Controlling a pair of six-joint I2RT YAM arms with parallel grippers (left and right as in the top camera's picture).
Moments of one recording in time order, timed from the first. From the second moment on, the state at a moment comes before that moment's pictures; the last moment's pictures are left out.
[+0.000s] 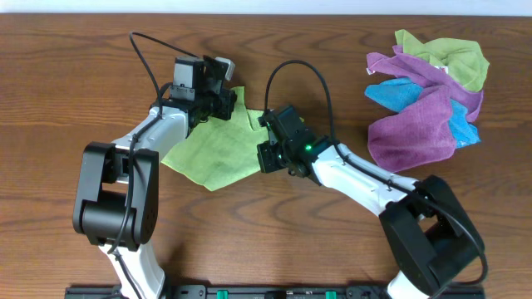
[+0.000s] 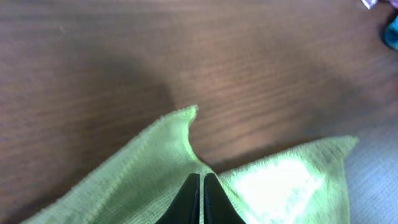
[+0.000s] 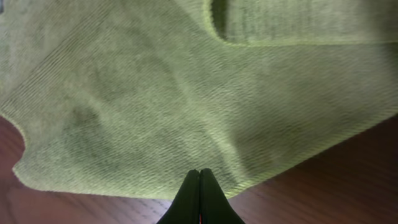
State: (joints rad) left arm -0.18 1.96 1.18 -0.09 0.44 -0.01; right arm 0.64 1.82 1.07 -0.28 -0.16 0.39
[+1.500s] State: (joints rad) left arm -0.16 2.08 1.19 0.00 0.07 0.09; right arm 0.57 1.93 1.13 -0.41 -0.16 0.39
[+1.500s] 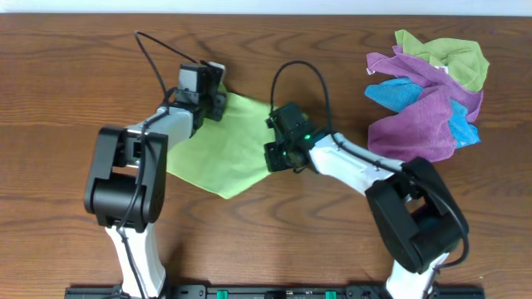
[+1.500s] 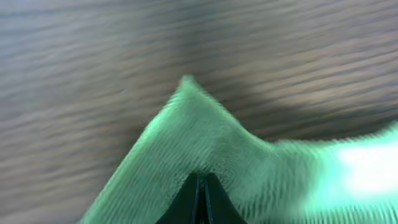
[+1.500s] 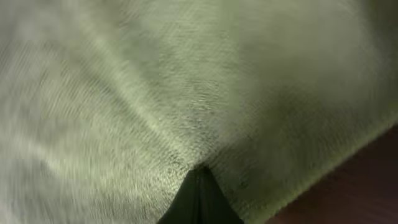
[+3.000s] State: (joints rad) left arm -0.11 1.62 0.93 -0.53 0.28 -0.15; right arm 0.36 1.70 1.00 -0.43 -0.59 0.10
